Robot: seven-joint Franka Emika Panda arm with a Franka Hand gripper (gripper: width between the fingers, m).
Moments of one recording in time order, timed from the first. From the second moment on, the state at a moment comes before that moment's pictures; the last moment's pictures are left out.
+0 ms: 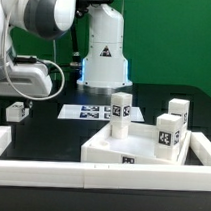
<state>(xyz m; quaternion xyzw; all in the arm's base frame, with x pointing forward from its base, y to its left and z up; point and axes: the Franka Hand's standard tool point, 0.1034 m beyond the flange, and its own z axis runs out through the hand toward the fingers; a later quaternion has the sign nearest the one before) 0.361 -0.231 0.026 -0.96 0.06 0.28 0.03</state>
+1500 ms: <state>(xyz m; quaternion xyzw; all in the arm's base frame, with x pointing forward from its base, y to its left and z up) 0.348 -0.223 0.010 -0.89 0.07 0.45 0.05</state>
